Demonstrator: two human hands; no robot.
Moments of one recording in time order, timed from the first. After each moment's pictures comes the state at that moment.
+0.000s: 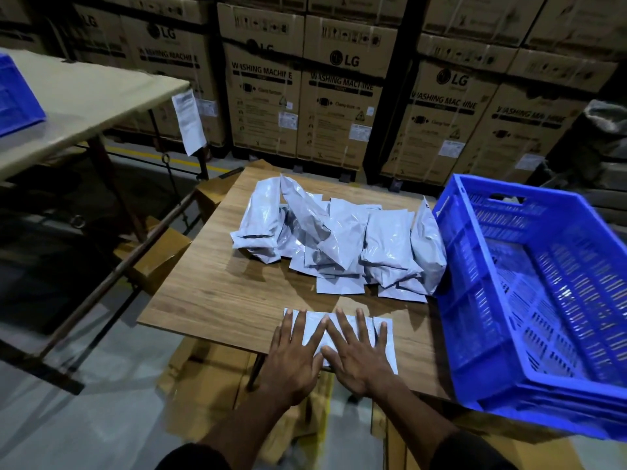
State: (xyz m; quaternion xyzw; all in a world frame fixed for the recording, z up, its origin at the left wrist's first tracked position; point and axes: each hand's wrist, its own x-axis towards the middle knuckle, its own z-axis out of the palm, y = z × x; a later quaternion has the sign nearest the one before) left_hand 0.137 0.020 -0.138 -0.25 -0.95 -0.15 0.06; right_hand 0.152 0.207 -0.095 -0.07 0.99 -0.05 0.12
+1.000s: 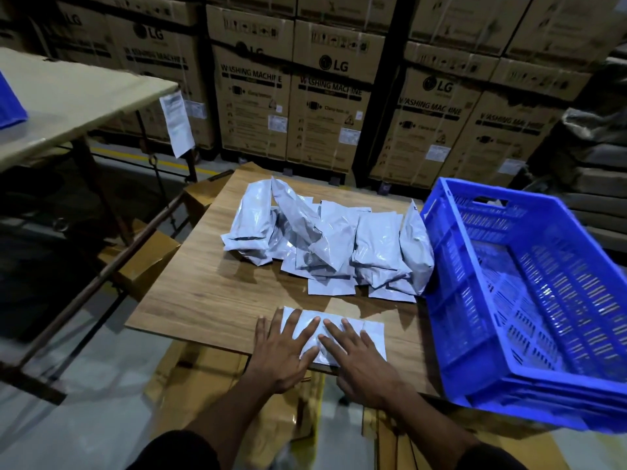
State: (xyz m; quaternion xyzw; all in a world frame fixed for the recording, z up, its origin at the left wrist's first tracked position) left_hand 0.114 0.013 -0.124 -0.24 -0.96 -0.12 -0.05; right_hand 0.168 0.228 -0.070 -0.22 0.97 0.01 0.12
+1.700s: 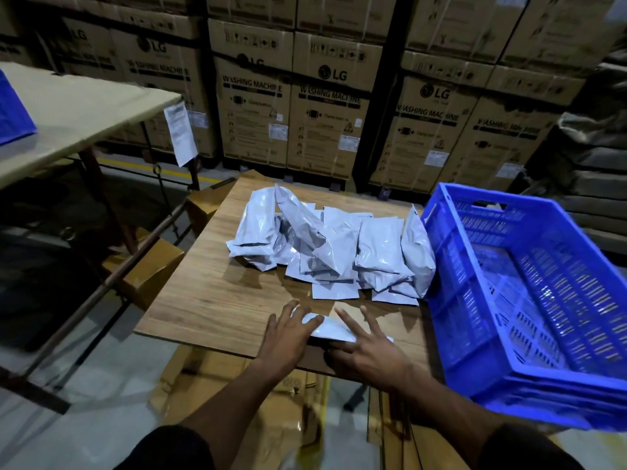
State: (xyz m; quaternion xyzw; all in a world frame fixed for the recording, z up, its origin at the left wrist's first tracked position) left_hand 0.096 0.018 -0.075 -0.27 -0.96 -0.11 -0.02; right_hand 0.149 0.234 -0.041 -0.39 0.90 0.18 0.00
